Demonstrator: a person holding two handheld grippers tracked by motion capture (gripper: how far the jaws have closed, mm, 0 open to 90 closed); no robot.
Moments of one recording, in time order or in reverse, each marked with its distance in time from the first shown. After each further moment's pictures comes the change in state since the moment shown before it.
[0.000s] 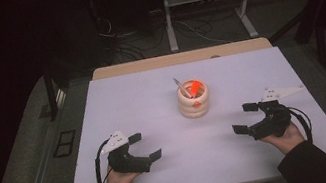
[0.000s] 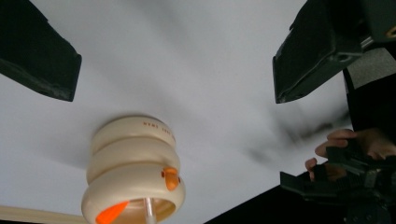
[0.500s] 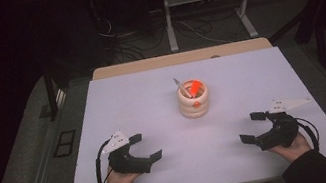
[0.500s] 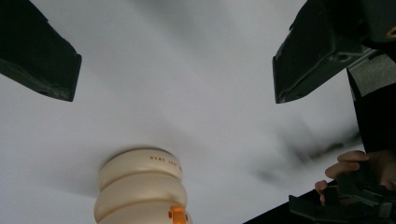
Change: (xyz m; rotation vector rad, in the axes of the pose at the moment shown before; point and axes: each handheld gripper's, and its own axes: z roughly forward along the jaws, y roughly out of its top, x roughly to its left) left arm -0.002 -0.001 0.001 0.011 -0.001 0.006; right arm 0.000 -0.032 -0.009 0.011 -0.031 -0.002
